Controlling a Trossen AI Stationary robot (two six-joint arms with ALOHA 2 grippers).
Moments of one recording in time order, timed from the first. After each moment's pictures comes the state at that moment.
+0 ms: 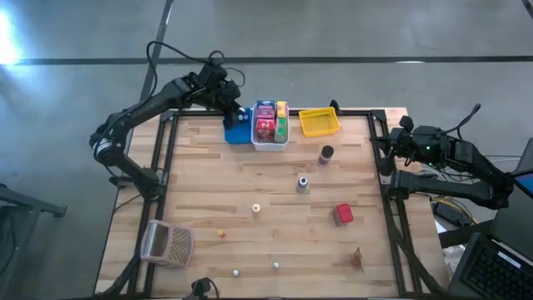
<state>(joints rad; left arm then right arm) 0.71 1.49 1.43 -0.74 0.25 0.28 -0.30 0.38 0.83 -0.99 0.30 -0.04</state>
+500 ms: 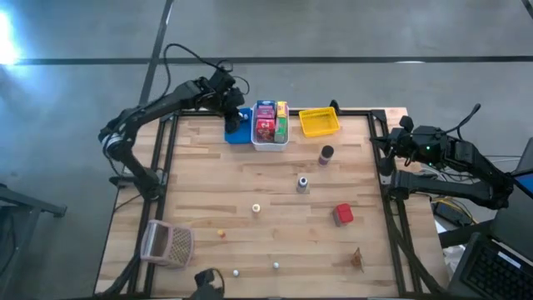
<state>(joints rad) 0.71 1.59 1.40 -0.75 0.13 0.34 -0.30 0.38 0.83 -0.99 0.30 -0.03</state>
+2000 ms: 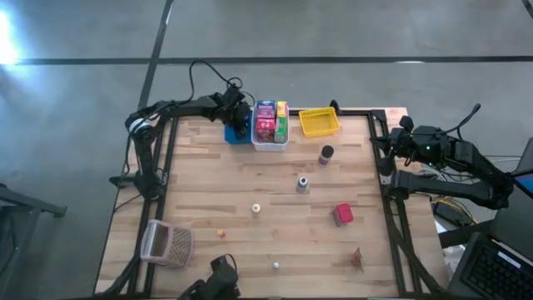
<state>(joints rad) 0.77 1.88 1.23 -0.35 0.14 0.33 -0.30 0.38 0.83 -0.99 0.30 -0.03</state>
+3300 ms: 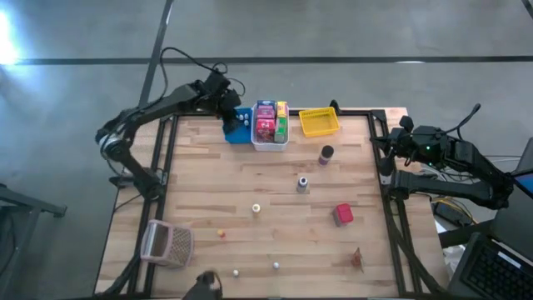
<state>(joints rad) 0.76 1.56 1.29 -0.64 0.23 0.36 -0.30 0.38 0.83 -0.99 0.30 -0.04</state>
